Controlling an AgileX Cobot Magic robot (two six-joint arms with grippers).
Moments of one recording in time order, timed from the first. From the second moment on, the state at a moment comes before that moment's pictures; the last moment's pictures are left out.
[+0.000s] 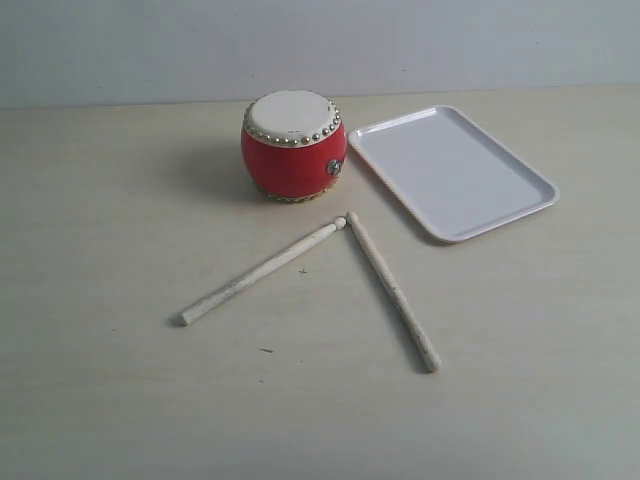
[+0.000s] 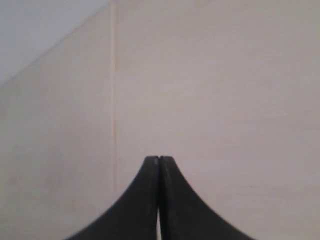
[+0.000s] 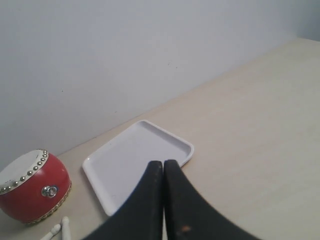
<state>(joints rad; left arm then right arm) -0.08 1.72 -1.17 0.95 0.73 -0.35 -0.07 0.01 0.00 0.18 0.23 0.24</state>
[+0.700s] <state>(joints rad) -0.30 1.74 -1.35 -0.19 1.08 0.66 -0.07 0.01 0.00 0.18 0.23 0.24</state>
